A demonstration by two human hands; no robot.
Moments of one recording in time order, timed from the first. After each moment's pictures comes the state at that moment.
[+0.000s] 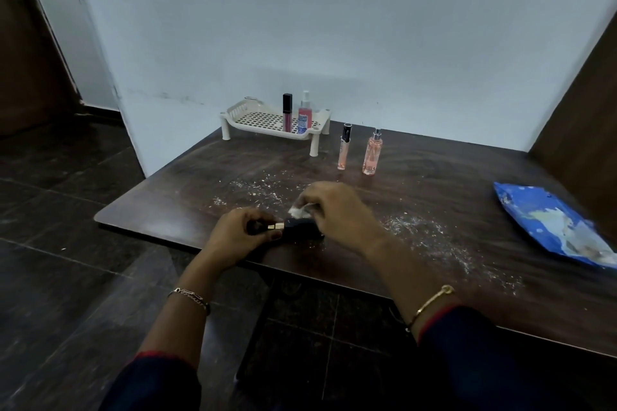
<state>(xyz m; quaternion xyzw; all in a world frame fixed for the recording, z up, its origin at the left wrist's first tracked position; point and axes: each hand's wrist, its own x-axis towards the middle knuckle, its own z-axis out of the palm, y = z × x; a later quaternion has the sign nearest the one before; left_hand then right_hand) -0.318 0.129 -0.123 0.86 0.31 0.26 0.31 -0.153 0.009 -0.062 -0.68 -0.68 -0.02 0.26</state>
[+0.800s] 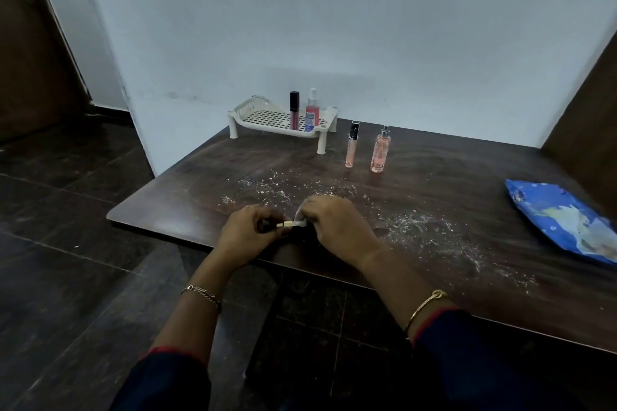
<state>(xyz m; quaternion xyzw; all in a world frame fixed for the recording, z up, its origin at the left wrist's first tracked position) -0.315 0.124 -0.122 0.85 0.34 0.26 0.29 -0.164 0.012 -0.085 -0.66 -0.71 -0.06 0.24</state>
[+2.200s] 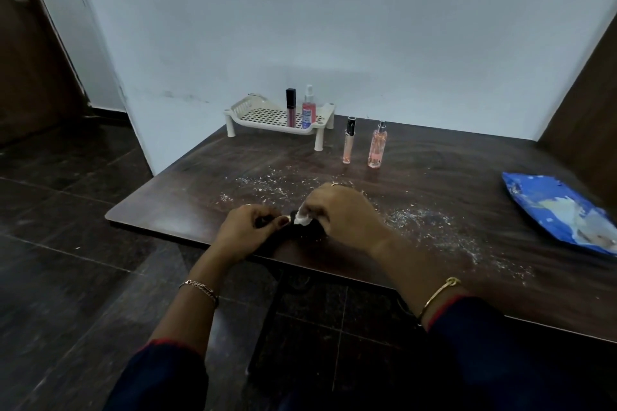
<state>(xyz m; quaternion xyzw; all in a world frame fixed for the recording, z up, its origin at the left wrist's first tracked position) -0.316 0.123 -0.118 0.86 0.33 0.25 0.29 -0.151 0.004 -0.074 -0.65 -0.72 -0.07 0.23</state>
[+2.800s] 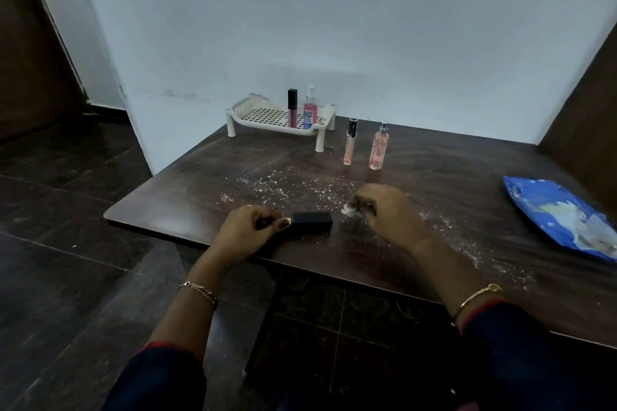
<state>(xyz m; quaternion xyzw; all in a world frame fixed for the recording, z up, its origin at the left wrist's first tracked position) -0.317 0.130 -0.123 0.87 0.32 0.24 0.29 -0.094 -0.020 -0.083 -0.73 -0.64 -0.05 0.26</state>
